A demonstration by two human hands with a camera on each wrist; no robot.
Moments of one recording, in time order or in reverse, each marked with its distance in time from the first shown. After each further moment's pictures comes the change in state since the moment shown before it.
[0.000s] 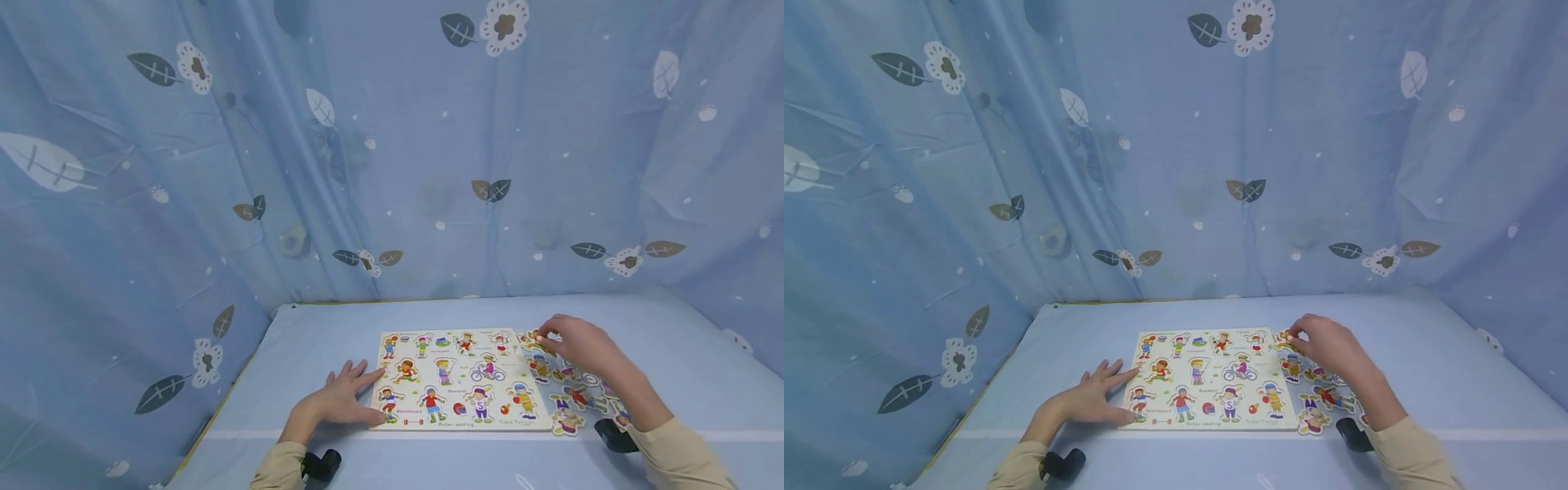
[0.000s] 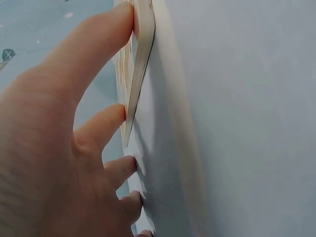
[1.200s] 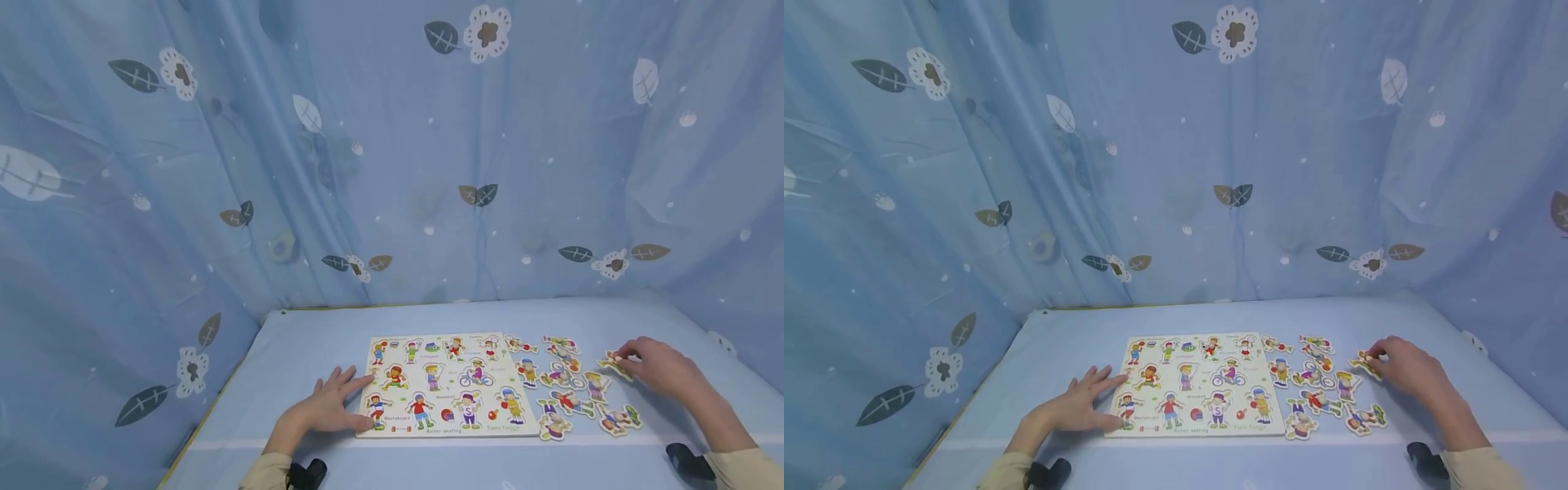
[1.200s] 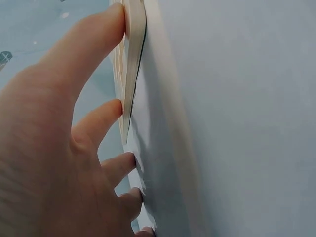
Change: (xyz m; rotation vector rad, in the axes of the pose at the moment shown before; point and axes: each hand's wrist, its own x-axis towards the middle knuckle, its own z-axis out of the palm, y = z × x) left_hand 0.003 -0.002 0.005 -0.004 0.020 -0.003; right_hand -0.052 0.136 -0.020 -0.016 -0.120 0.203
